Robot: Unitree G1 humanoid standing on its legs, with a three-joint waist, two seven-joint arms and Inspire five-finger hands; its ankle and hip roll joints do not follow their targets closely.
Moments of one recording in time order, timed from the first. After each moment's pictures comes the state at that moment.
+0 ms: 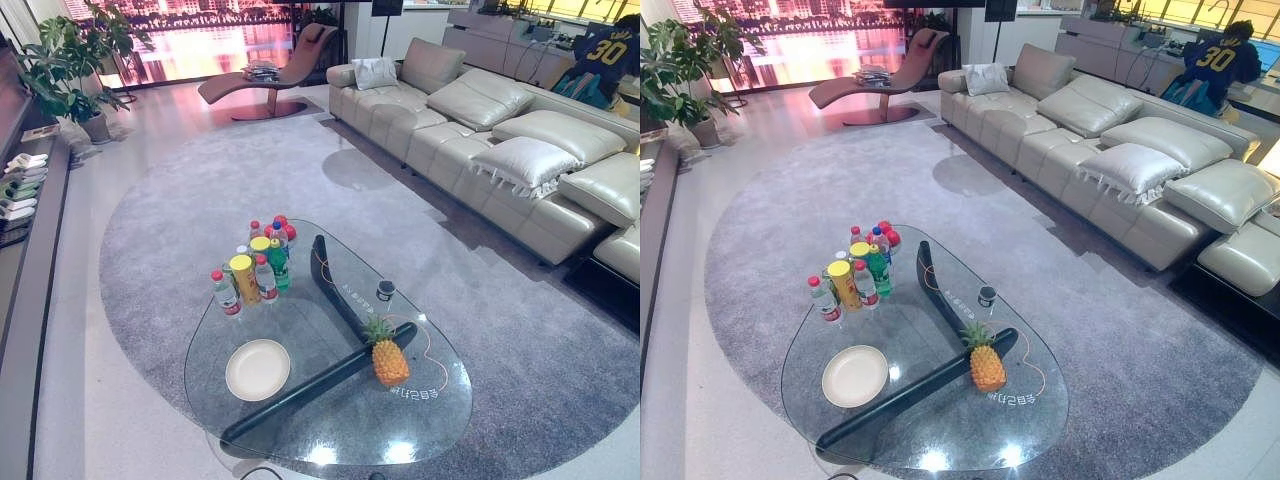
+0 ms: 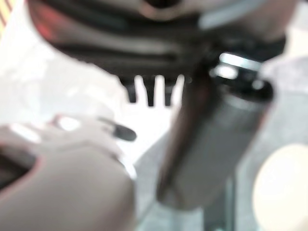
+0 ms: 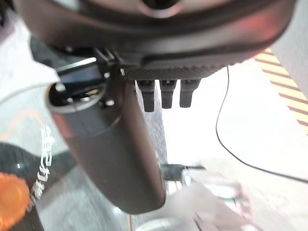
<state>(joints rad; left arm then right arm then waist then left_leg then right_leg) 0.05 0.21 -0.02 1.31 -0.64 0.03 0.01 0.03 -0.23 0.05 1.27 0.28 -0.03 -0.16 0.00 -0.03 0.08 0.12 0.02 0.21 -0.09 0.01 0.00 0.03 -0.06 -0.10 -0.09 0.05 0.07</state>
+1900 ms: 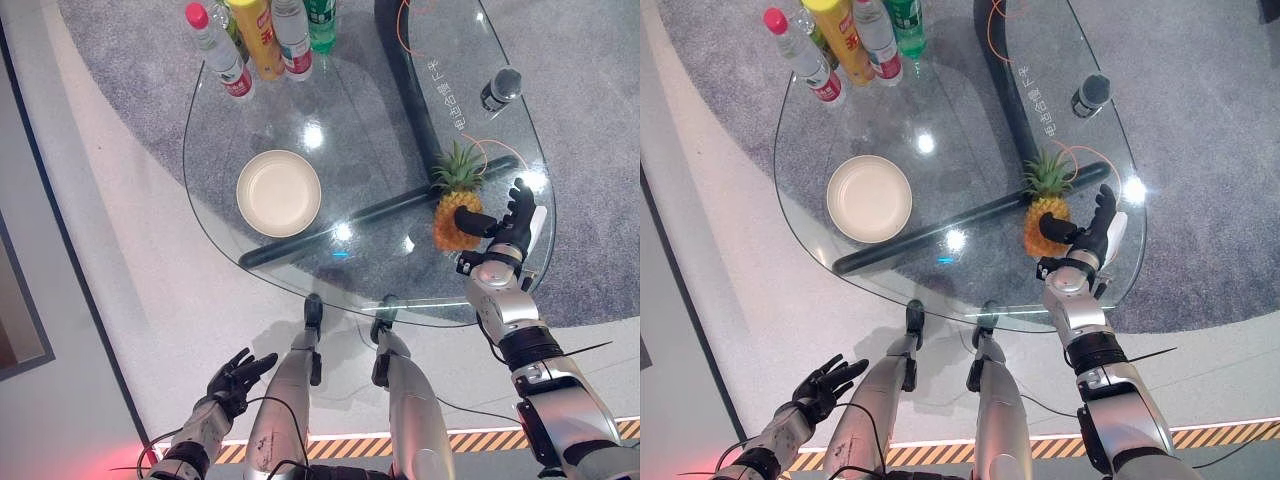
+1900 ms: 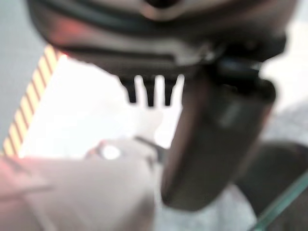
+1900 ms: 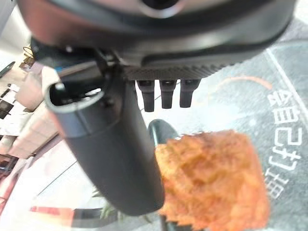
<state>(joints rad) -0.20 0.30 -0.22 1.02 -0.85 -0.02 -0.01 -0.66 -0.44 0.18 0.59 0.37 0.11 -0.73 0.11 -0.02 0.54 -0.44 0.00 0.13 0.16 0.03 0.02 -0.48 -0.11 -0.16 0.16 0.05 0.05</state>
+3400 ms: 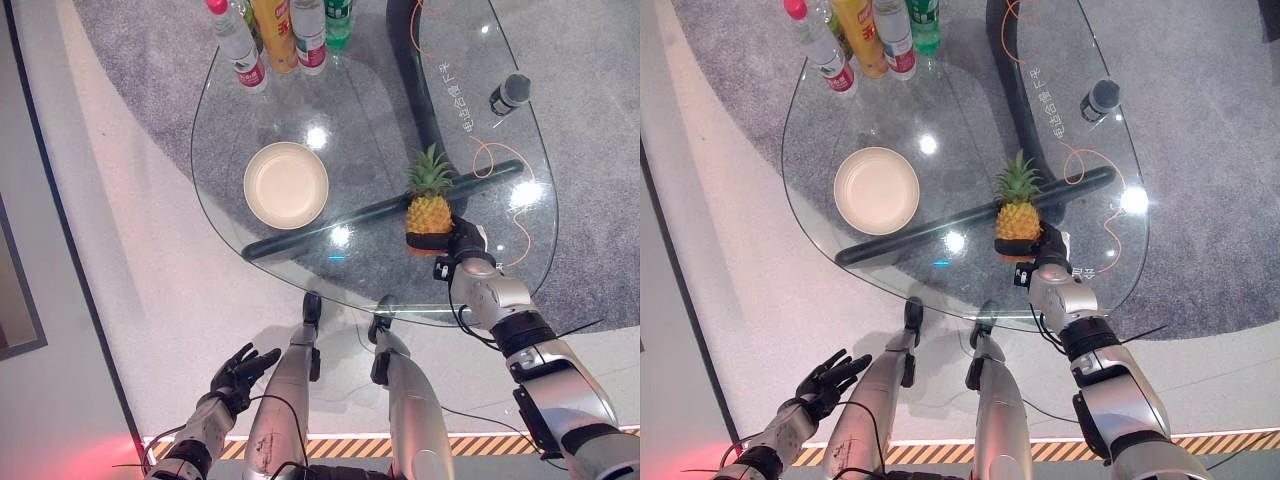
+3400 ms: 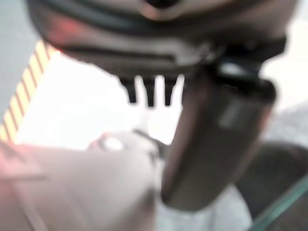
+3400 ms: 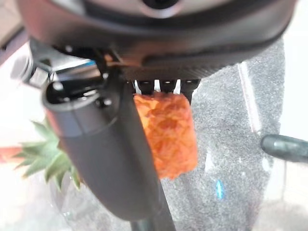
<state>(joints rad) -0.20 0.30 -0.22 1.00 -0.87 -0.02 -0.01 -0.77 -0.45 0.29 0.64 0.65 0.41 -0.48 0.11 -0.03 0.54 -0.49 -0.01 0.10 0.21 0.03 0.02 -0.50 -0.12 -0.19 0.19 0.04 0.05</state>
